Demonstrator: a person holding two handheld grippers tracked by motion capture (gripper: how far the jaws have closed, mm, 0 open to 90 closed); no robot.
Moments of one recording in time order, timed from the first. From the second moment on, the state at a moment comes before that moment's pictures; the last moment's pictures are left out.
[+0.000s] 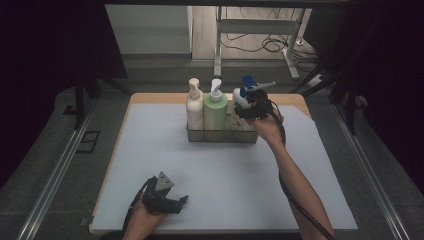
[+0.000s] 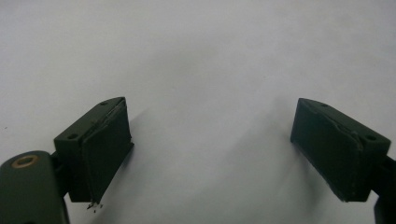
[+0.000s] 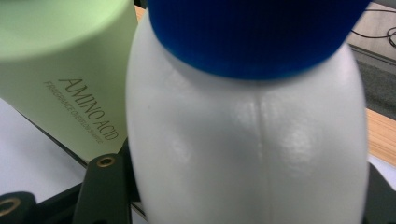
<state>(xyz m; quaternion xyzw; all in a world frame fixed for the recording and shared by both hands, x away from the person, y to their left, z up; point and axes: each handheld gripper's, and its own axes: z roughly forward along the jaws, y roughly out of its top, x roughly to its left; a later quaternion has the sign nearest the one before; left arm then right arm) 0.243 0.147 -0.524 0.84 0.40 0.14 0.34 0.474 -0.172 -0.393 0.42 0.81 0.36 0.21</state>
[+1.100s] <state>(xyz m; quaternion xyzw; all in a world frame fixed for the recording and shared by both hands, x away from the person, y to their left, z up) 0.243 0.146 -0.524 0.84 0.40 0.14 0.34 0.443 -0.200 -0.386 0.40 0.80 0.39 0.21</state>
